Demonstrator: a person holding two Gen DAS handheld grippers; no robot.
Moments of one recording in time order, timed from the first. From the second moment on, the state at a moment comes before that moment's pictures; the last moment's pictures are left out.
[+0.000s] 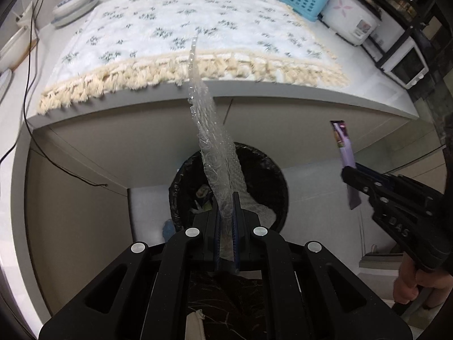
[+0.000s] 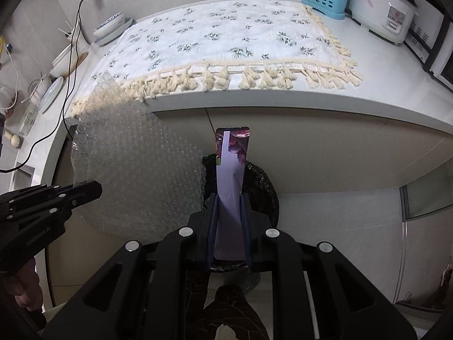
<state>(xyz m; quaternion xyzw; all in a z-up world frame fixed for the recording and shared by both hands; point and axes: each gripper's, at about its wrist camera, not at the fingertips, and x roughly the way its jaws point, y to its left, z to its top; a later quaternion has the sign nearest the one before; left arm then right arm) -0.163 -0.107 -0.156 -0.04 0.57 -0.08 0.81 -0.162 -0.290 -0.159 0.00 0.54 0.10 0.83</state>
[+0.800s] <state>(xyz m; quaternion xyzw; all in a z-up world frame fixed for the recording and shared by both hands) -0.142 -0.110 -0.284 -0.02 0.61 -0.07 0.79 -0.140 -0.286 -0.257 0.00 0.58 0.10 0.81</state>
